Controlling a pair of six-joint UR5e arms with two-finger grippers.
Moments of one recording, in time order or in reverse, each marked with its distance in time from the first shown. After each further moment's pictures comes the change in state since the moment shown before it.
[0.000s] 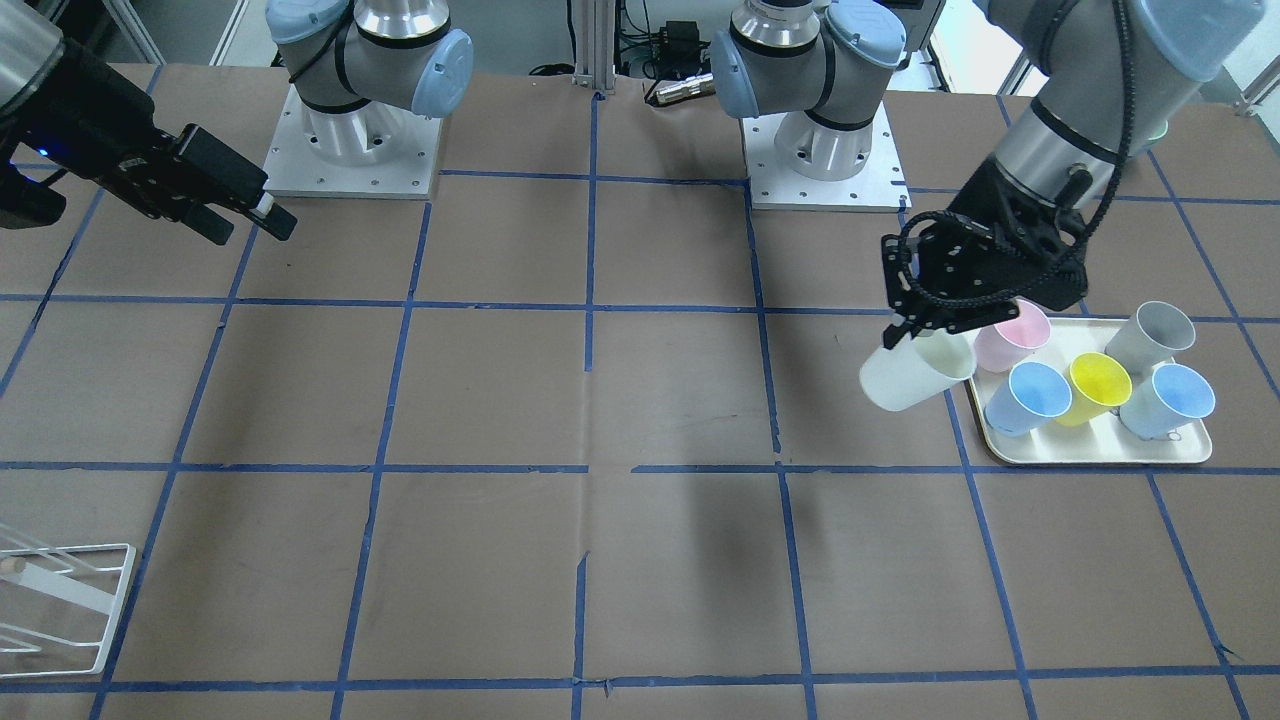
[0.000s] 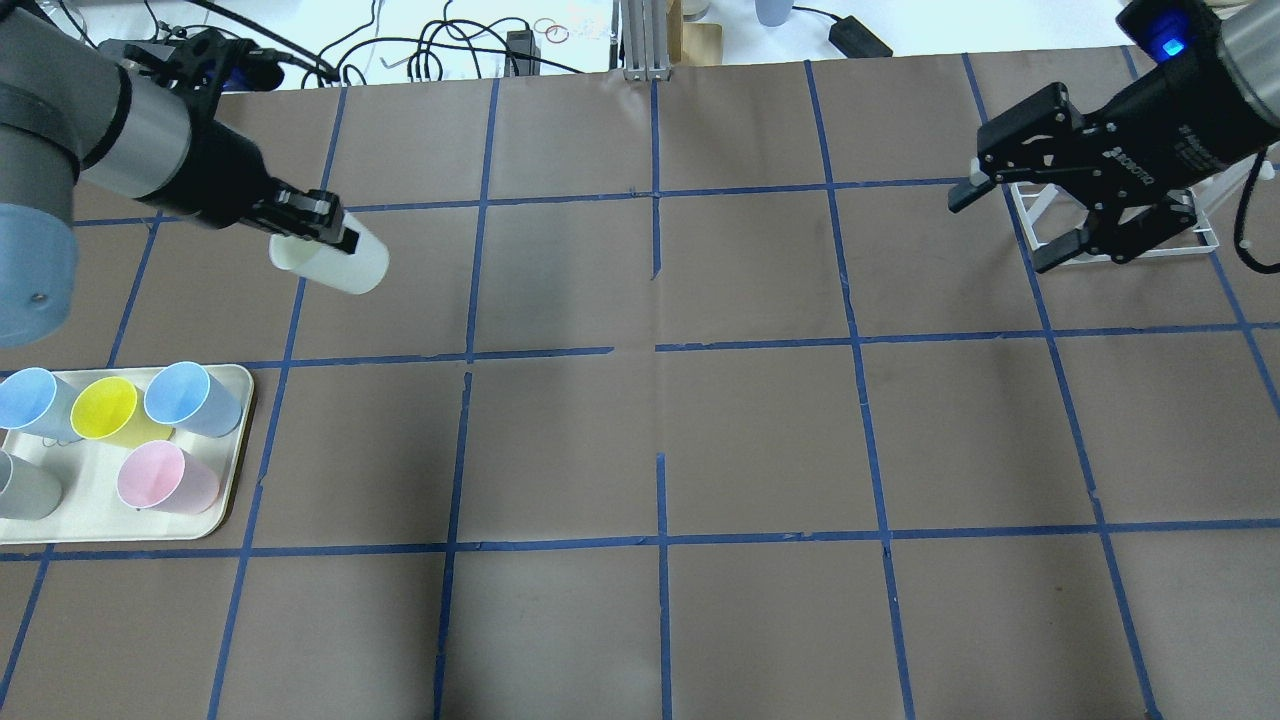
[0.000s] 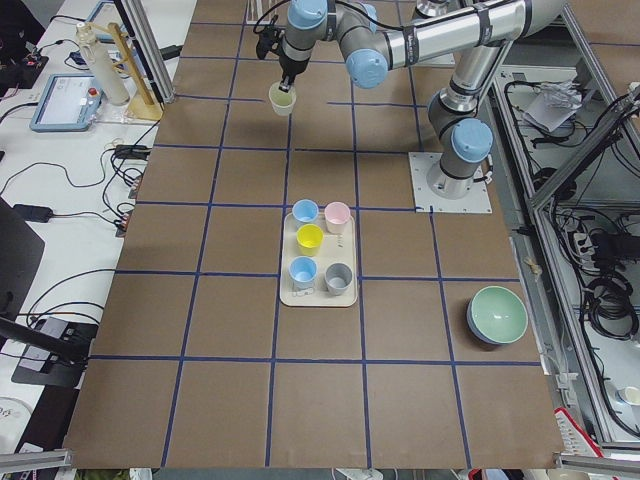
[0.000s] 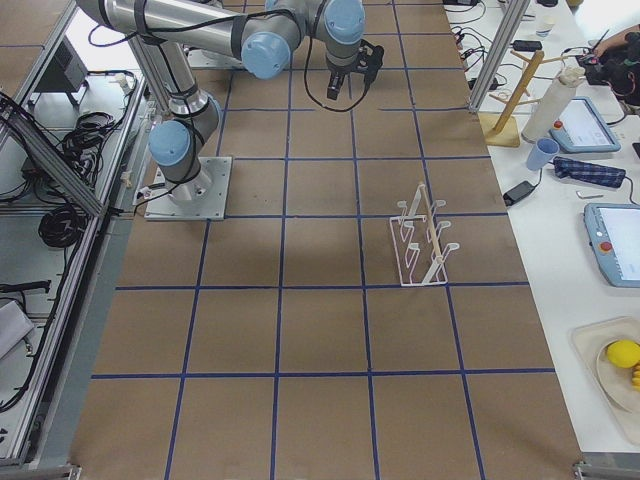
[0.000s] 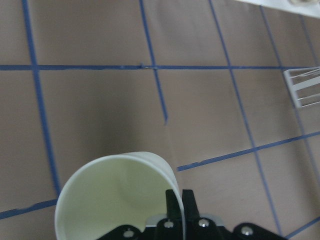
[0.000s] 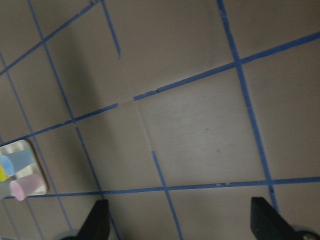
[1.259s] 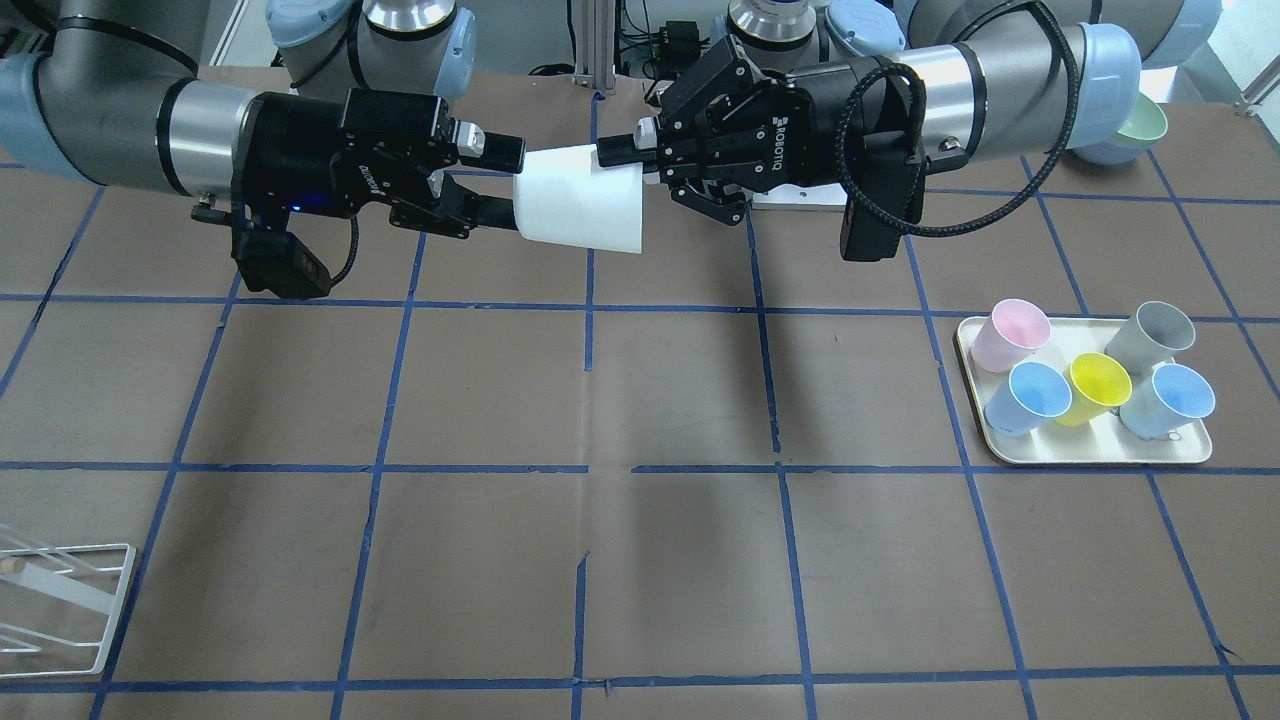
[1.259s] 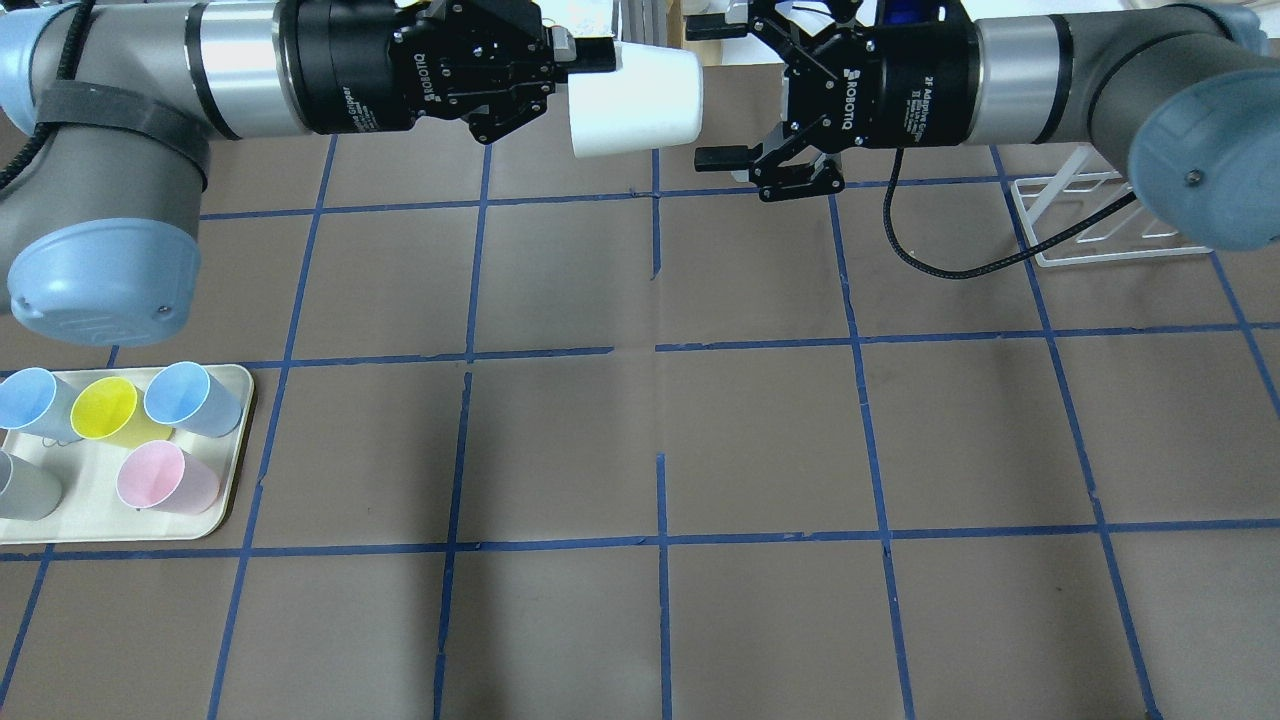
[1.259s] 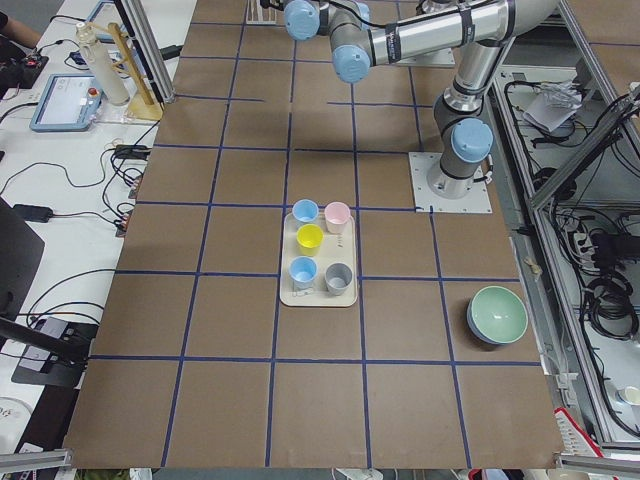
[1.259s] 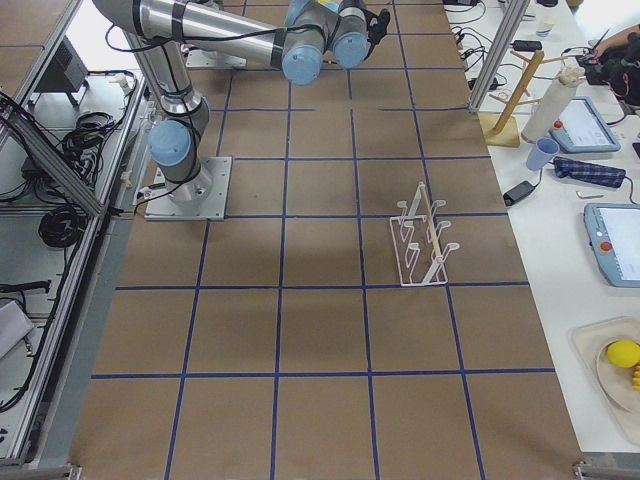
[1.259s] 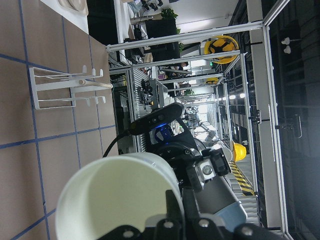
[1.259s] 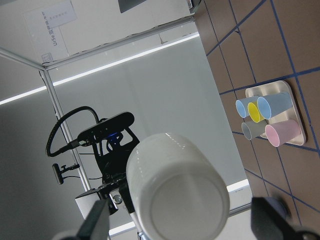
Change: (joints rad) left arm -0.188 -0.065 0.002 0.103 -1.137 -0.636; right arm 0.214 0.121 0.068 0.097 1.047 -0.075
